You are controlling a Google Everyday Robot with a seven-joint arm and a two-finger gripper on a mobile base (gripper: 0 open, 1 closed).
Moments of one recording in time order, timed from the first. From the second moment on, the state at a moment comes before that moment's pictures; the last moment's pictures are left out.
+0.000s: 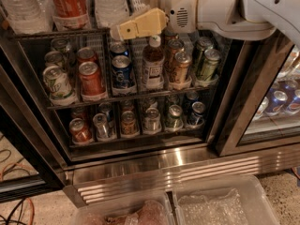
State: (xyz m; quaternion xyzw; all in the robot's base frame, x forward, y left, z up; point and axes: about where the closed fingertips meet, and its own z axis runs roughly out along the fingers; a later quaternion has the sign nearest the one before) arm 0.587 0.039 1.055 -0.47 0.59 0.36 0.54
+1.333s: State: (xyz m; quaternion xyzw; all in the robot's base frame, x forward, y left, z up) arm 0.595 0.068 1.056 -0.54 0.54 0.44 0.48
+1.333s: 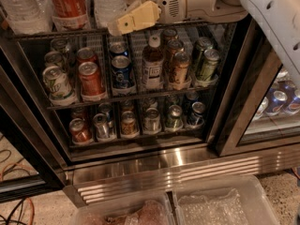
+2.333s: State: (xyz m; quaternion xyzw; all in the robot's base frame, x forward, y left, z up) arm 0.594 0.071 1.051 -0.54 0.53 0.45 0.47
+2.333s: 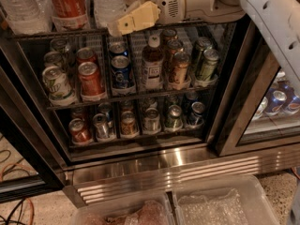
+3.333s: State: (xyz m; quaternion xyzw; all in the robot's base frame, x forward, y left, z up) arm 0.574 0.047 1.084 -0.54 0.51 0.45 0.50
